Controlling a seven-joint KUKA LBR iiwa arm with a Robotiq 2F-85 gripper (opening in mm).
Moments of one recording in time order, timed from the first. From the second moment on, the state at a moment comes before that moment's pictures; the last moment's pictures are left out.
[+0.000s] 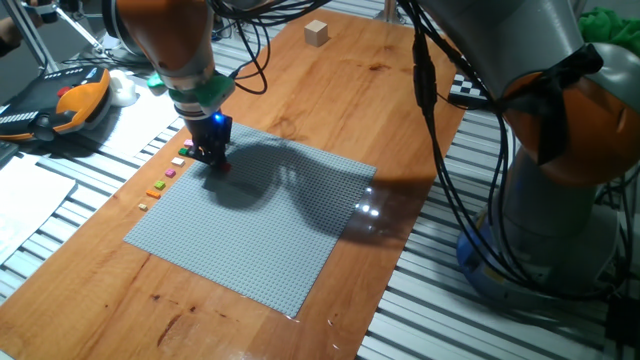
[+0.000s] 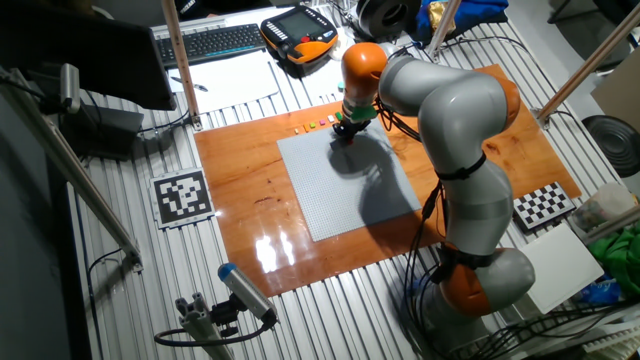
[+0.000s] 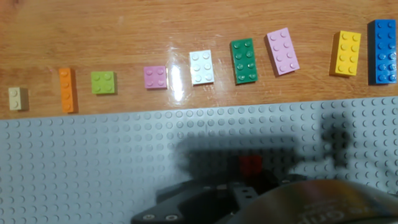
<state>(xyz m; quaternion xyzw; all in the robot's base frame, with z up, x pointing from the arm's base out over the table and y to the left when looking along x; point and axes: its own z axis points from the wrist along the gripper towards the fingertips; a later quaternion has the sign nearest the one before) 0.633 0.043 0.024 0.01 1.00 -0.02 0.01</state>
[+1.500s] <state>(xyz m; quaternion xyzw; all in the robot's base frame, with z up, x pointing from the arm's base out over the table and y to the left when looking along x) 0.630 0.045 0.023 0.04 1.00 -0.02 0.01</state>
